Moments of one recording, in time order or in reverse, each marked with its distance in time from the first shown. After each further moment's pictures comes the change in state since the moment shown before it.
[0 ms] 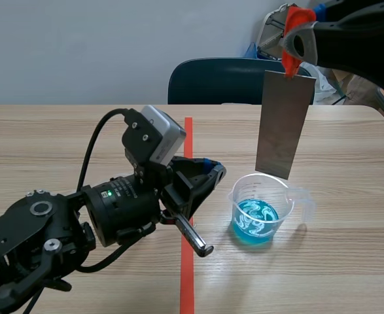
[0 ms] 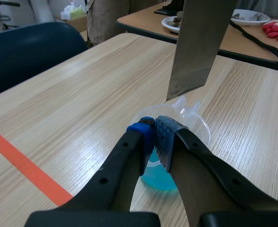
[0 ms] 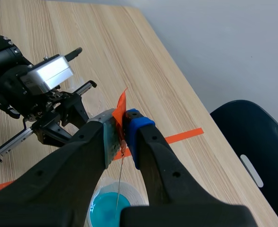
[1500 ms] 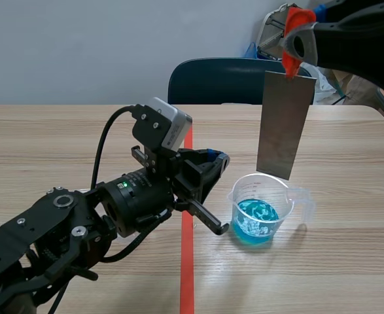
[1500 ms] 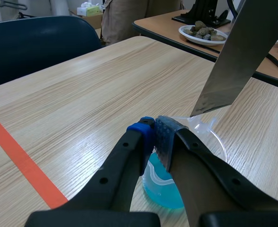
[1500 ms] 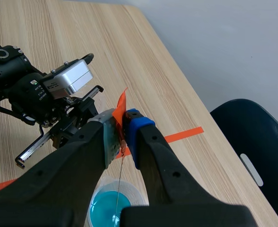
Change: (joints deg) left arm -2.2 4.3 0.0 -3.7 -3.3 3.3 1.3; right arm 0.0 0.0 0.0 0.0 0.0 0.0 -0.2
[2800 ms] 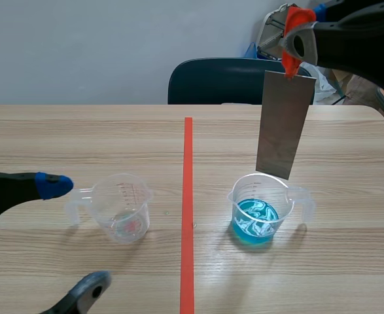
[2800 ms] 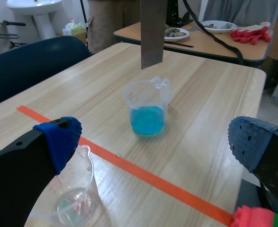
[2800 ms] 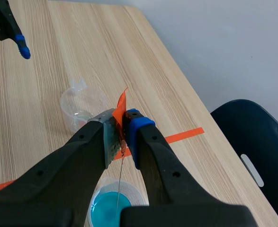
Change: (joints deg) left arm 43.1 -32.4 -25.2 24.7 0.8 -7.1 -29.6; right arm 0.0 0.0 0.0 0.0 0.2 0.0 0.0
